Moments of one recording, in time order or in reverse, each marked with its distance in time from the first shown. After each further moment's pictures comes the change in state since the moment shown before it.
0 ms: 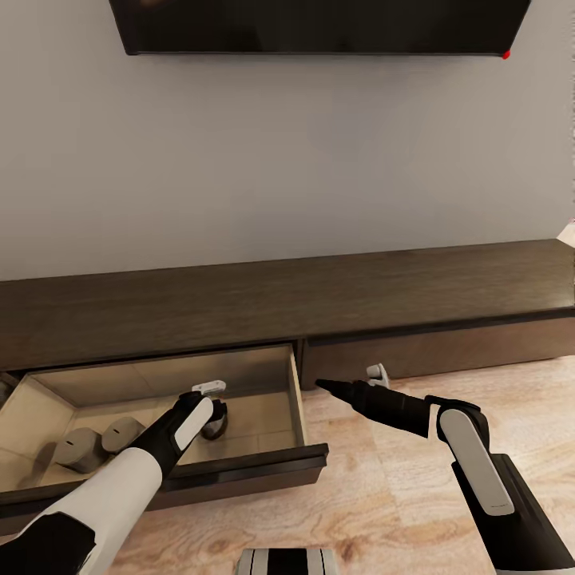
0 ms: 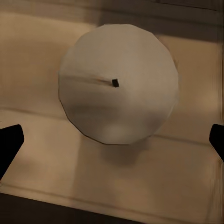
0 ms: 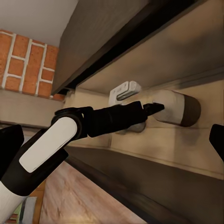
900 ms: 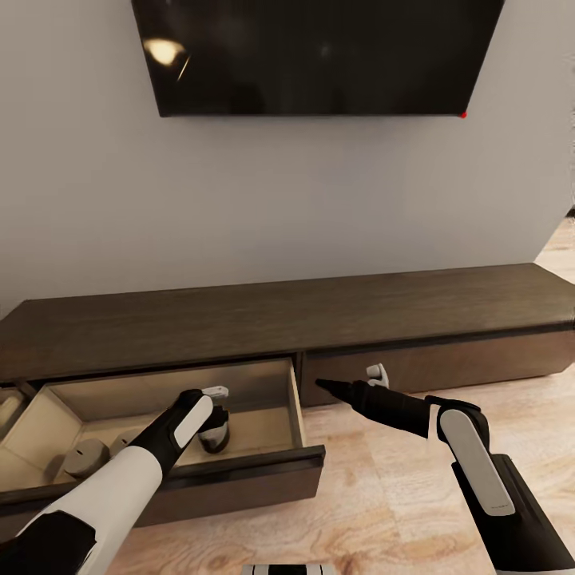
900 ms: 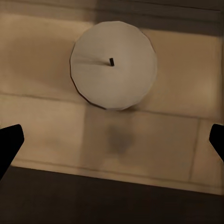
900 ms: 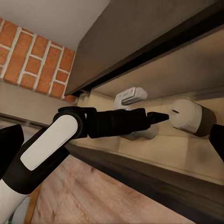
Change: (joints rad) left arm -0.005 -0.001 0.012 0.000 0.011 0.136 -0.006; right arm 0.002 0.000 0.001 -0.003 -0.006 0.000 0.000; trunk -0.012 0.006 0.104
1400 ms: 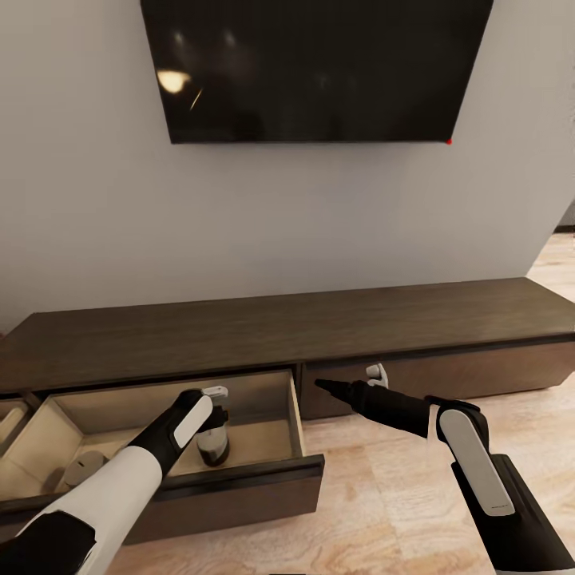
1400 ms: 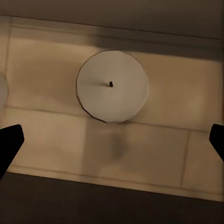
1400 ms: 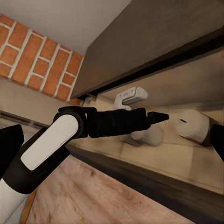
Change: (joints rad) left arm 0.000 0.001 0.000 0.000 -0.002 0.001 0.002; right arm 0.000 0.001 0.001 0.000 0.000 0.000 0.000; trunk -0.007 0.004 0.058
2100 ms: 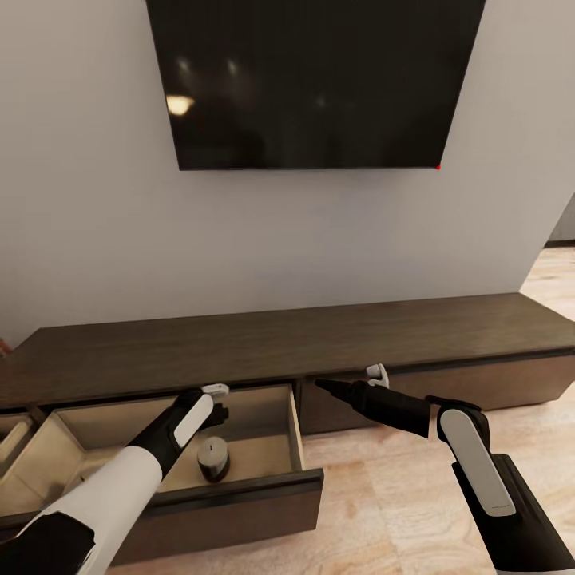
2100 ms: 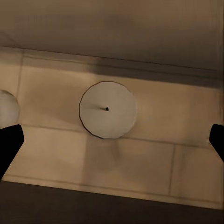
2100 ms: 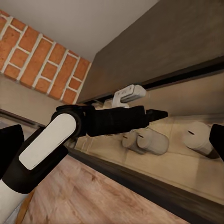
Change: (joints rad) left arm 0.003 0.000 -0.001 -0.026 -0.006 0.001 0.007; right arm 0.000 -0.003 0.000 -0.004 0.000 0.000 0.000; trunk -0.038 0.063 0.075
